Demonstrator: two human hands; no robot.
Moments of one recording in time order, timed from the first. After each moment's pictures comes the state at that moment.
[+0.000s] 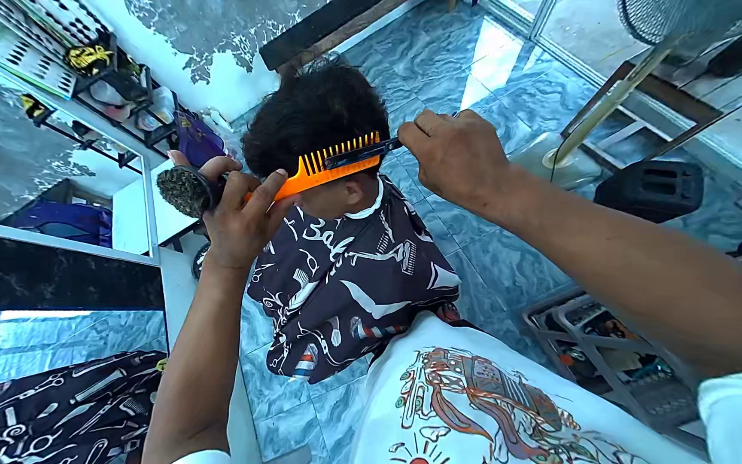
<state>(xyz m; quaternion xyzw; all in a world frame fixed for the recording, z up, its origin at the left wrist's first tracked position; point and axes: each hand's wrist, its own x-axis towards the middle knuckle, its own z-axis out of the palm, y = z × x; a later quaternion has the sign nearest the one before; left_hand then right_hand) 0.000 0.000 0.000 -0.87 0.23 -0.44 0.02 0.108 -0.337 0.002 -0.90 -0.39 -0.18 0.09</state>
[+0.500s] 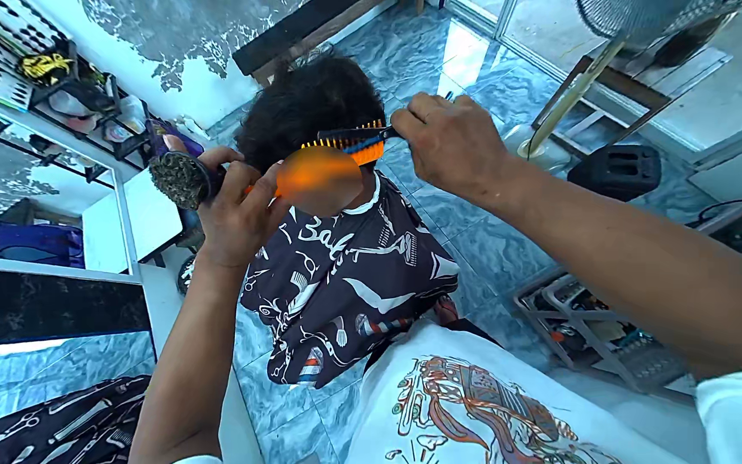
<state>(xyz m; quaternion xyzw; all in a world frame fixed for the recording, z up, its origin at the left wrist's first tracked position) 0.007 0.008 0.007 -0.86 0.29 -0.43 -0.01 0.096 -0.324 0.008 -0.91 -0.36 -0.18 0.07</state>
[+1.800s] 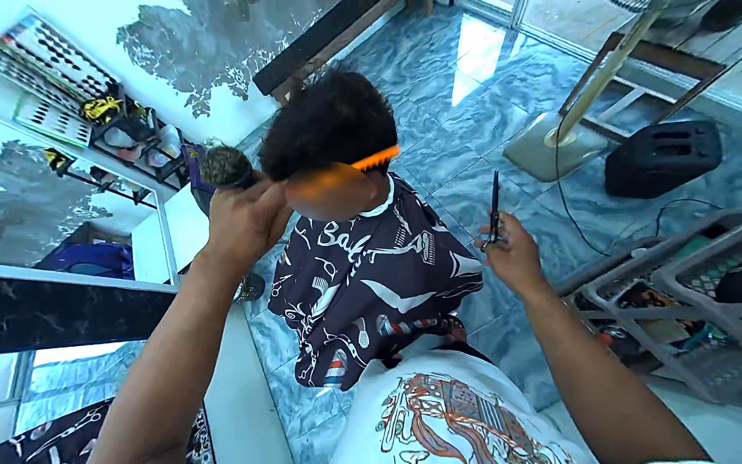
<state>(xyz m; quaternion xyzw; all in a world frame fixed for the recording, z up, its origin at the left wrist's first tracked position) -0.004 0.013 0.057 -0.91 0.33 -0.23 -0.01 -0.019 -0.404 -0.185 -0.82 0.10 0.04 0.57</state>
